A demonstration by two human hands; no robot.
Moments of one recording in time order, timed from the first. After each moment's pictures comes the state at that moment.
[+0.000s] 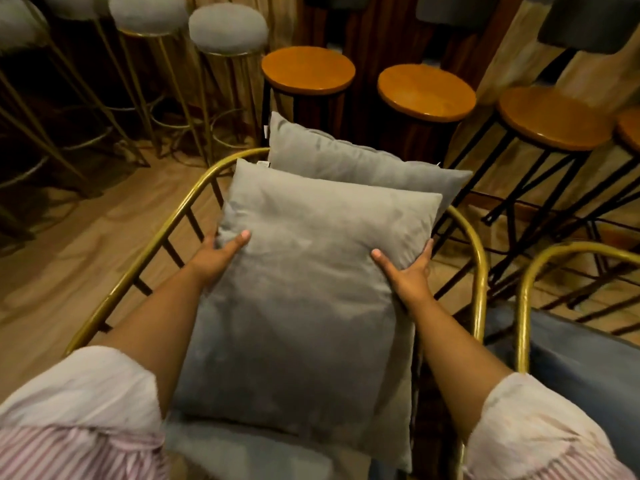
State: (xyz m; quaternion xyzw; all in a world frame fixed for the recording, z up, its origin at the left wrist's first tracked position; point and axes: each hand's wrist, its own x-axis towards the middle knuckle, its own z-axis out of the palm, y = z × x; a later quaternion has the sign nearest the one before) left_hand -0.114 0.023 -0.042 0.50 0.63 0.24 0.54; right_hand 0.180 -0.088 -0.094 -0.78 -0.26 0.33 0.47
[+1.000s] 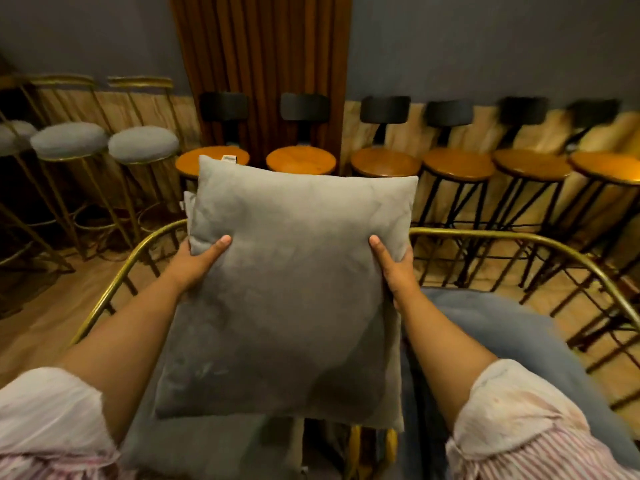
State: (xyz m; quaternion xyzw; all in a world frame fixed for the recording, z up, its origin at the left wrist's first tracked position) left_hand -0.046 -0.164 0.115 0.64 0.51 0.29 0.49; right_hand 0.228 -0.332 0.061 -0.66 -0.19 0.23 0.69
